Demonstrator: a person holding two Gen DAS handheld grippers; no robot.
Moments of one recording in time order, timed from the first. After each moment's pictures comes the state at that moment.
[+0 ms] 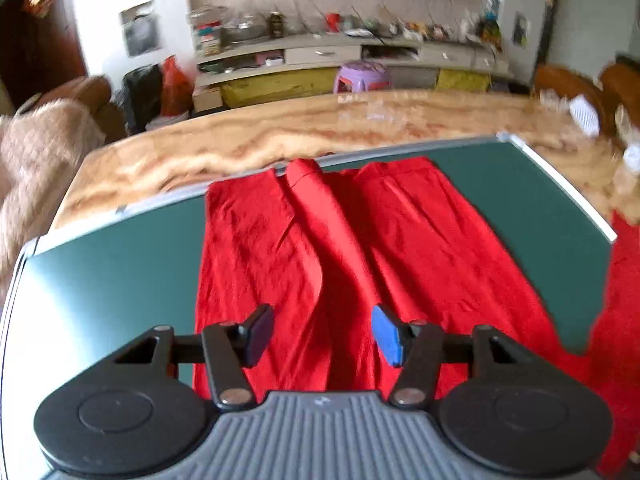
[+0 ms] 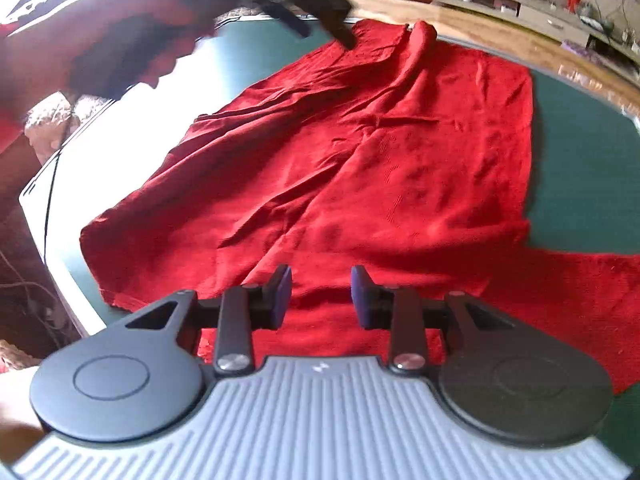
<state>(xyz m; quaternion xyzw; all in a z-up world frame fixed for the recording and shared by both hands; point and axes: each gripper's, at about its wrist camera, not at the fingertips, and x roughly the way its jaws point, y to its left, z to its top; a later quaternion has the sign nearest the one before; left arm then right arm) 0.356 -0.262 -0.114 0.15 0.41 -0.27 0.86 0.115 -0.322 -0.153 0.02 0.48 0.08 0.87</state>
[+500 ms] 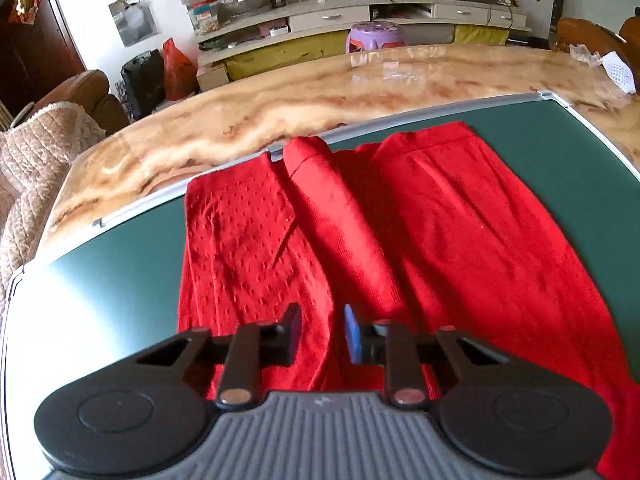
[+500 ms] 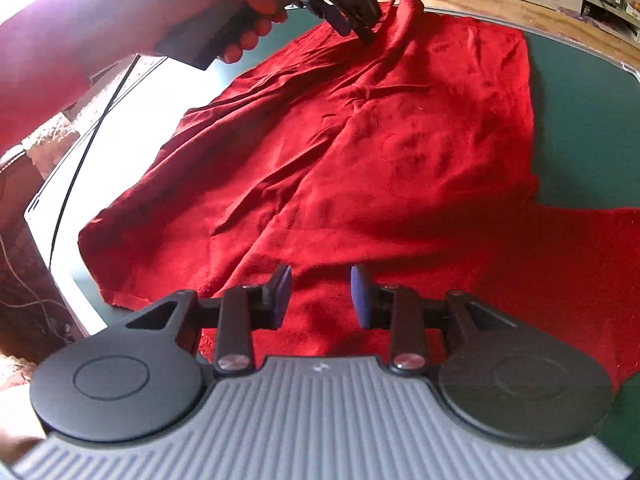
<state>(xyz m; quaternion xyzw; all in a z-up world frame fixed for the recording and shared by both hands) 0.391 -0.306 -0.156 0.20 0.44 -0.23 0.84 0.109 -0.337 -0.171 0.07 0.49 0.08 0.87</state>
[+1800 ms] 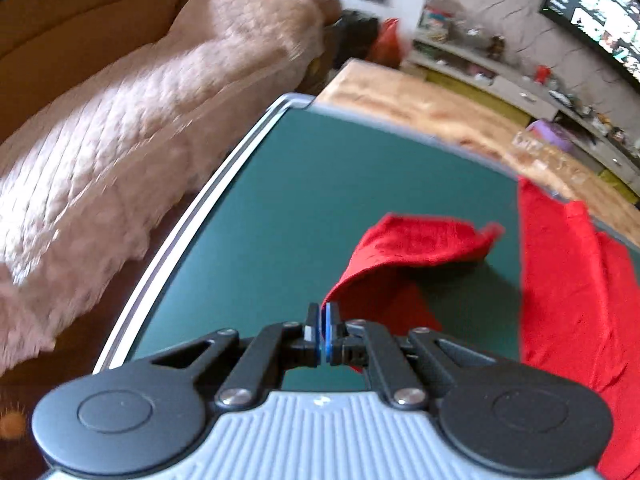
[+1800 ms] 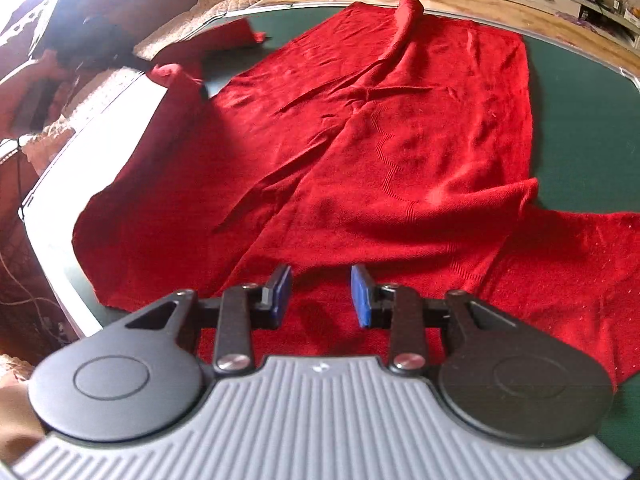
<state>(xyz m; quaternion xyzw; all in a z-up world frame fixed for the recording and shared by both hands) 0.353 0.031 -0.139 -0.06 0.48 -0.03 0.88 0.110 -0.331 -0.173 0.06 0.48 0.08 0.87</state>
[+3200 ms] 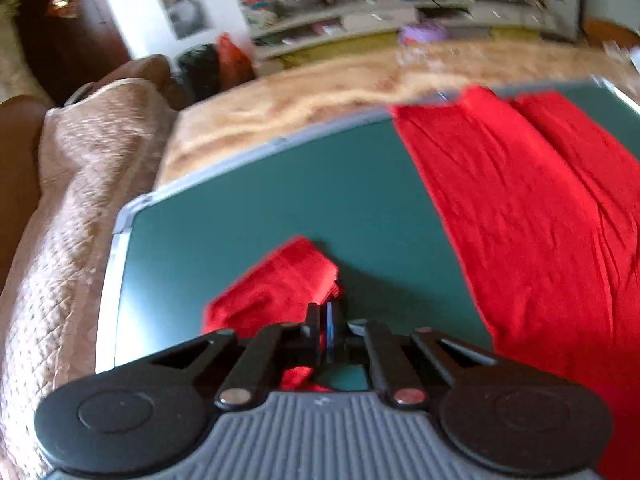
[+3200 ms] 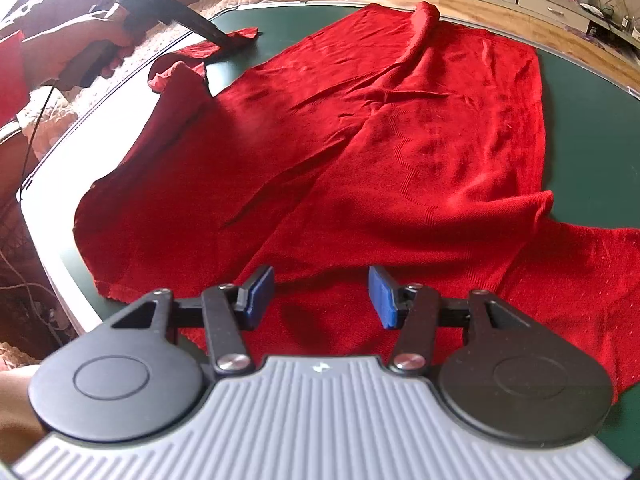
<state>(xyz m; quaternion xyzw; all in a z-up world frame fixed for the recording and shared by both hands) 0.385 -0.090 -0.139 0.20 0.42 -0.18 0.87 0.108 -0.319 -0.175 0.04 0.48 0.09 0.87</state>
